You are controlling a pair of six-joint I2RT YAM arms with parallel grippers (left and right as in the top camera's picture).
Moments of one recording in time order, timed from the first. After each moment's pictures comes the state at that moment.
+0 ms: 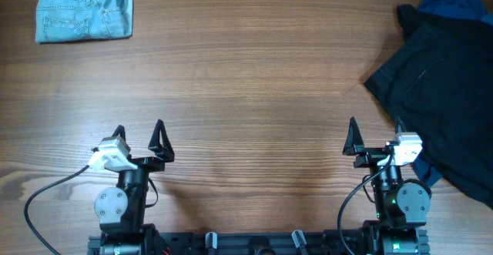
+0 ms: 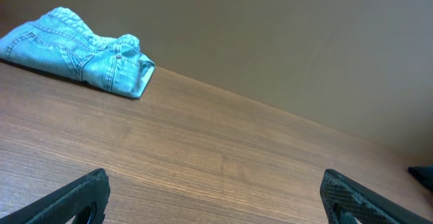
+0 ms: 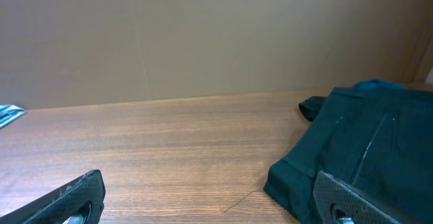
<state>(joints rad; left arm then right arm) 0.06 0.01 0.01 -0.04 0.07 -0.37 -0.02 0.02 0.01 0.00 -0.05 0.09</state>
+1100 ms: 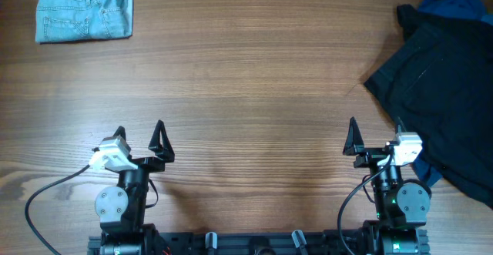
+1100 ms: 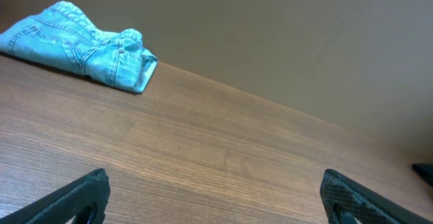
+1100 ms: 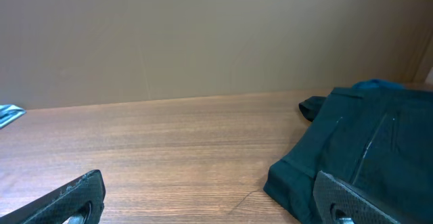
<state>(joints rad) 0.06 0.01 0.01 -0.06 0.07 -0.37 -0.02 0.02 0.01 0.00 -0.05 0.09</state>
